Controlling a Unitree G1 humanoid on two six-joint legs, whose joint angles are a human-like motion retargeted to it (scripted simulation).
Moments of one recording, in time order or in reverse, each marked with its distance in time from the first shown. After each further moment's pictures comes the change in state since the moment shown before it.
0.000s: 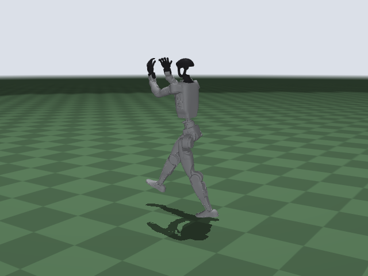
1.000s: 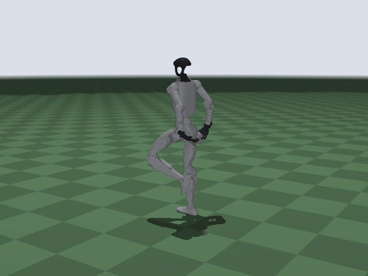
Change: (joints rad) left arm 2.013 0.147 0.265 0.485 0.865 0.202 -1.224; right arm 1.900 0.017 -0.189 0.892 -0.392 0.276 0.841; waist 0.063 -0.234 -0.113; left_leg -1.031 0.339 0.471 1.677 0.326 -0.291; right_leg 0.566 0.052 0.127 0.055 -0.306 -0.119
